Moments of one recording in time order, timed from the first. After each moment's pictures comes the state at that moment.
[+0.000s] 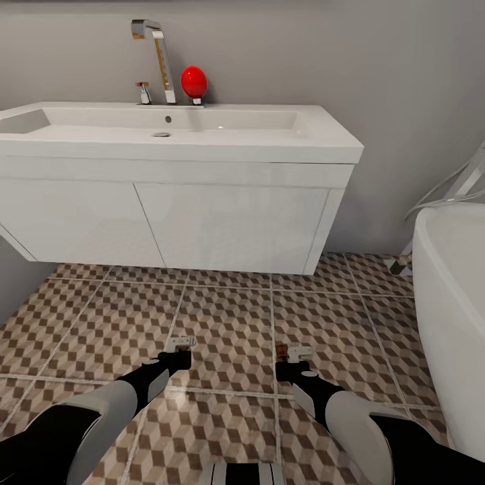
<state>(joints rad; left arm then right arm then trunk) -0.92 -0.03 -0.16 -0.01 0.21 -0.04 -0.06 -0.89 0.14 -0.16 0.03 0.19 -0.09 -0.08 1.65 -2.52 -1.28</state>
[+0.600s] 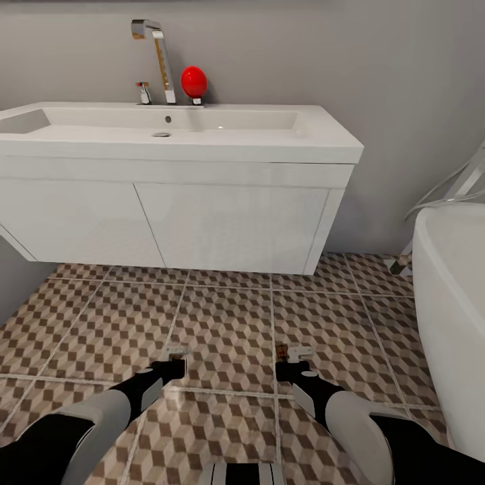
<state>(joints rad) -0.89 0.00 -0.16 -0.01 0.22 -0.04 -0.06 -0.89 0.14 -0.15 0.03 0.19 -0.09 -0.08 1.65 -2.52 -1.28</state>
